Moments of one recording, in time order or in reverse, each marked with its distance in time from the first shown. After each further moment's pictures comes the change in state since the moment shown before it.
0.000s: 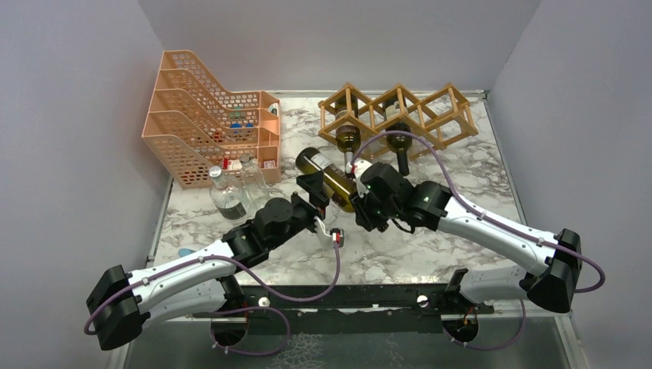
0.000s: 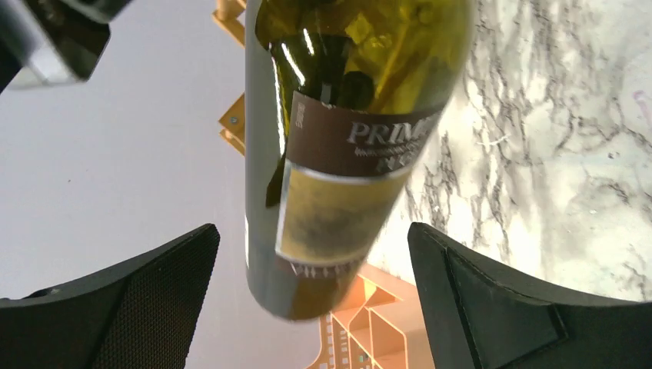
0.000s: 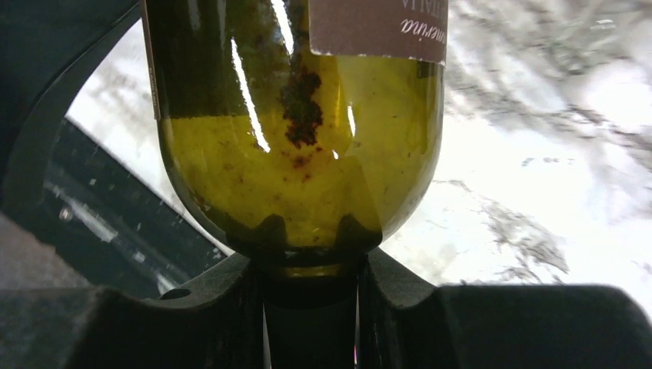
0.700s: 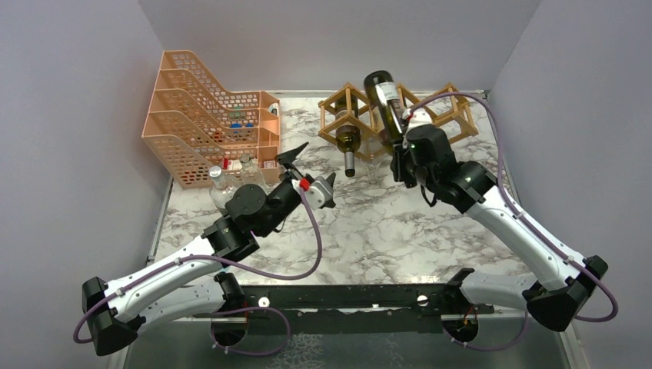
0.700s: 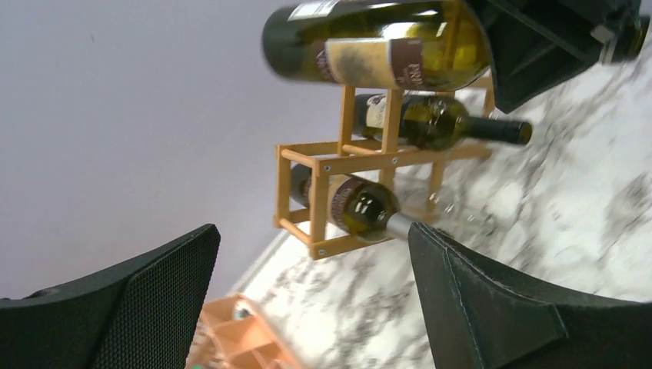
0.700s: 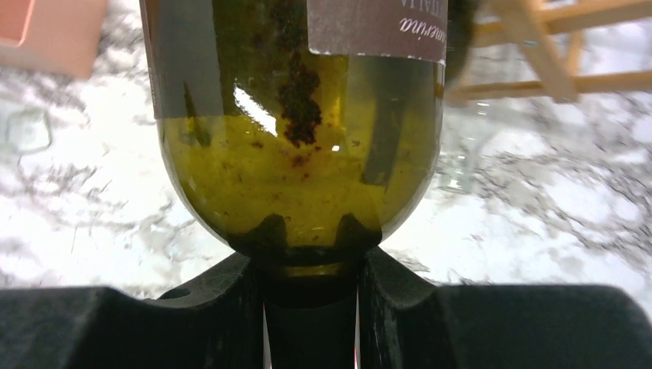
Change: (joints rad) left arm 0.000 -0.072 0.240 0.051 -0.060 -0.644; right arm -0.273 -0.076 0.159 0.015 0.298 0.054
